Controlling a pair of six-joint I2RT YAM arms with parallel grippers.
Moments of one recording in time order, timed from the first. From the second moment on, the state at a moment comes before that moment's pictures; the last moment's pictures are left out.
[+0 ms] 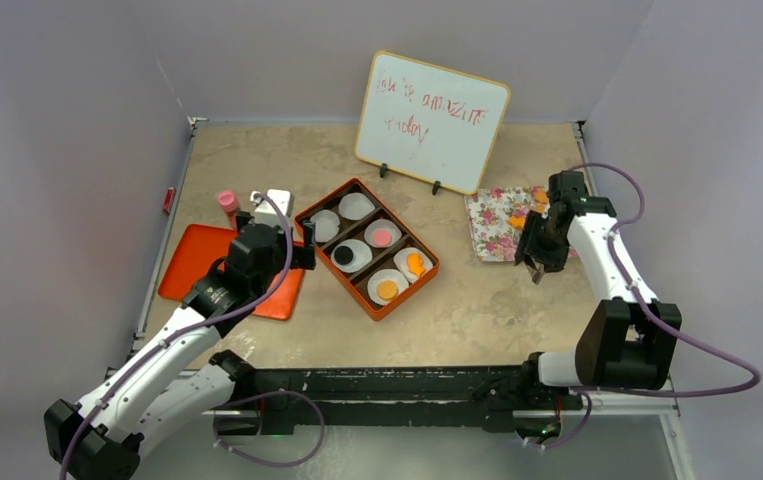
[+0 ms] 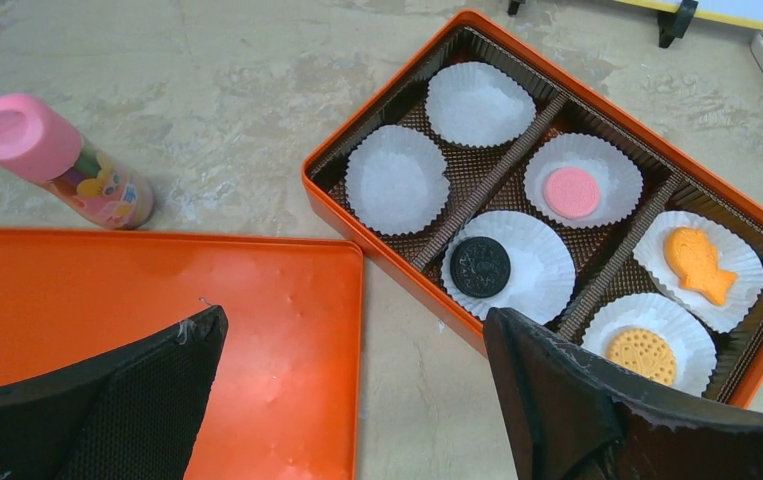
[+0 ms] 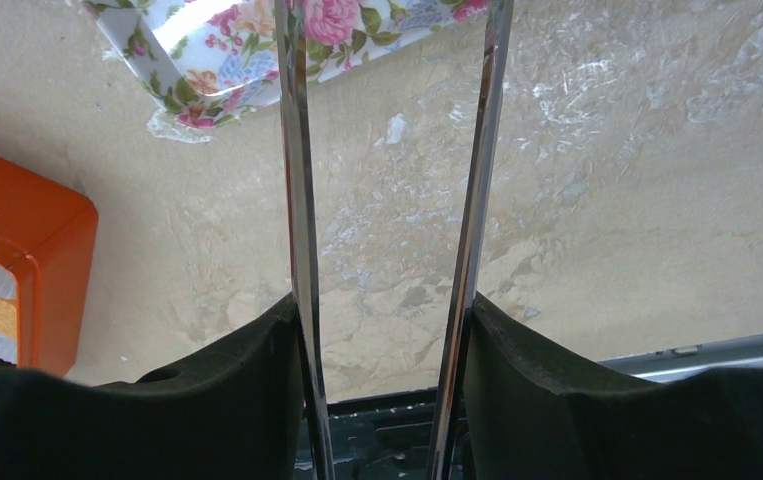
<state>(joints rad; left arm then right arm) -0.57 0.81 0.69 -0.33 -0.37 -0.20 -0.08 1.37 1.08 -1.01 -0.02 0.30</state>
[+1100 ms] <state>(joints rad) -0.57 0.77 0.67 -0.30 -0.44 -0.19 -0.12 1.44 1.10 -1.02 -0.05 0.27</state>
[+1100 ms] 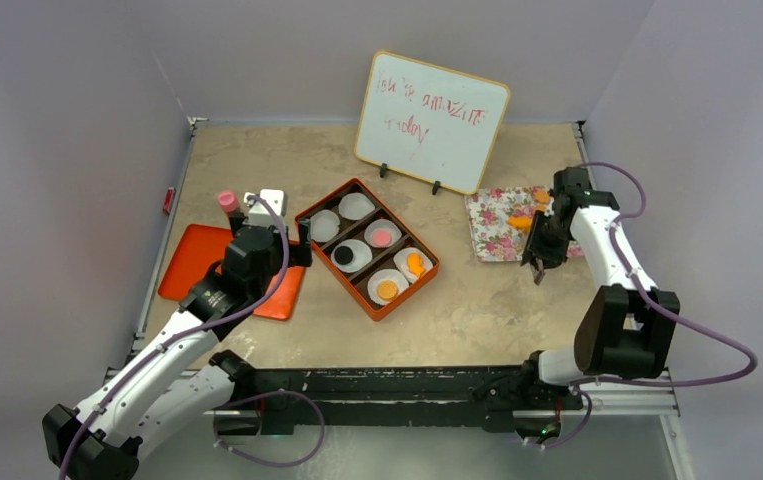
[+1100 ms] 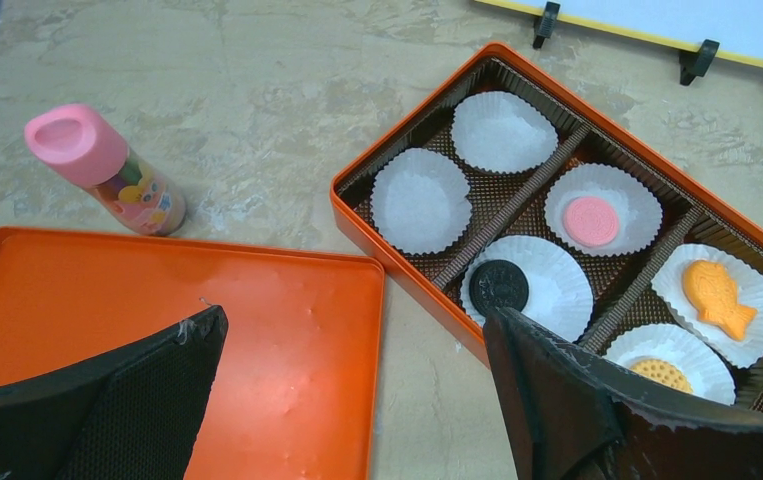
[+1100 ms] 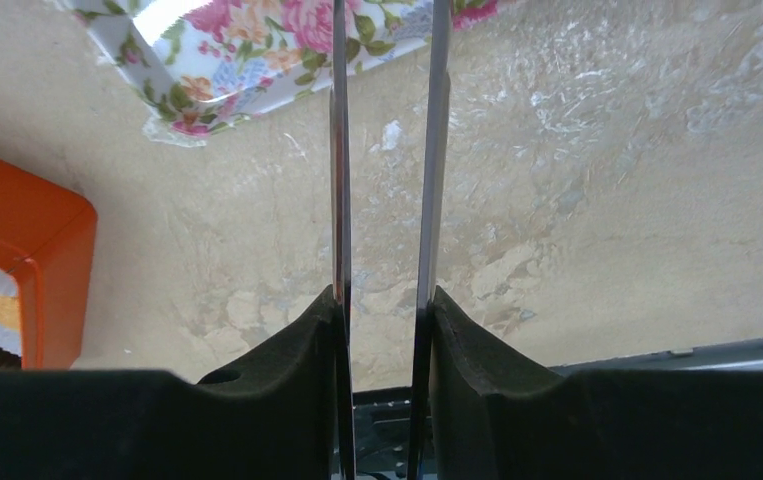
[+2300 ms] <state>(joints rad) -0.57 0.77 0.67 -0.31 -0.63 -0.21 0.30 1.49 1.47 -1.01 -0.17 0.23</state>
